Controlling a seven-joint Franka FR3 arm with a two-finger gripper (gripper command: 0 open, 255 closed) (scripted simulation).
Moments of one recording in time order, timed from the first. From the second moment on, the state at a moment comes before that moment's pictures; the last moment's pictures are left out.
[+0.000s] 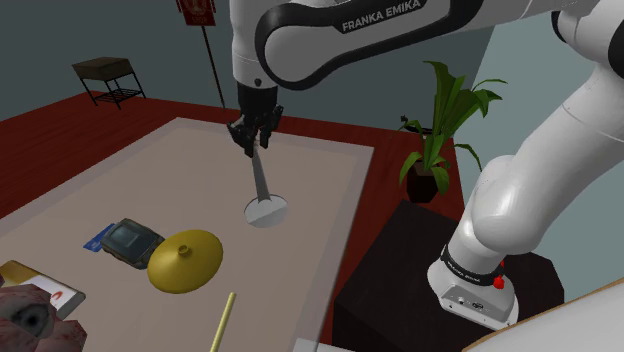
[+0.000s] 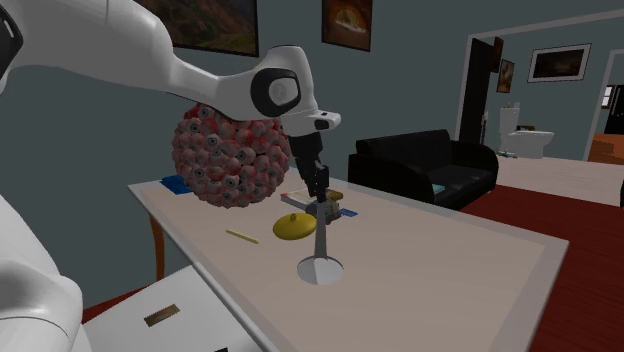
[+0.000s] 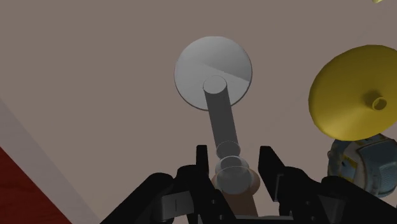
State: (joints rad) arm 0.07 -0.25 0.34 -2.08 0.02 2.07 0.39
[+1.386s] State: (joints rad) arm 0.07 -0.24 0.33 -1.88 0.01 1.88 0.38
